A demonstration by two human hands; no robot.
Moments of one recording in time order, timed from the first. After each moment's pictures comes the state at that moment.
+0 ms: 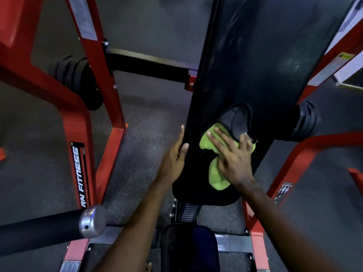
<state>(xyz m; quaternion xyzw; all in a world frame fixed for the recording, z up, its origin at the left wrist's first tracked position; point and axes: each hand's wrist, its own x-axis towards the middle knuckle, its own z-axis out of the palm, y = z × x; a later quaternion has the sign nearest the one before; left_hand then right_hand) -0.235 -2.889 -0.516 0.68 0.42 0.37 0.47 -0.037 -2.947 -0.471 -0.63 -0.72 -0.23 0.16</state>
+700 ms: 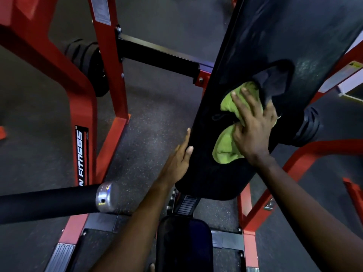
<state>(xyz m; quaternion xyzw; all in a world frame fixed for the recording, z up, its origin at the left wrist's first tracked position) -0.242 -2.908 -0.557 0.68 0.43 0.31 0.50 -0.038 -2.908 -0.415 -0.66 -0.68 -0.24 0.21</state>
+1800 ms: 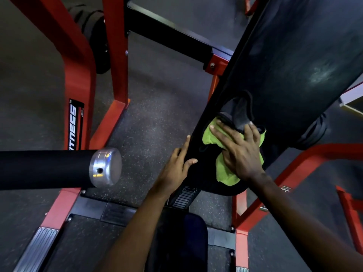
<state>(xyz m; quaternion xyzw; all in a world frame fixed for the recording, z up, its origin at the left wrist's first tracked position) -0.248 -2.956 -0.634 0.69 0.46 0.36 0.42 -0.043 -2.949 -0.509 -0.51 -0.81 -0.26 0.11</state>
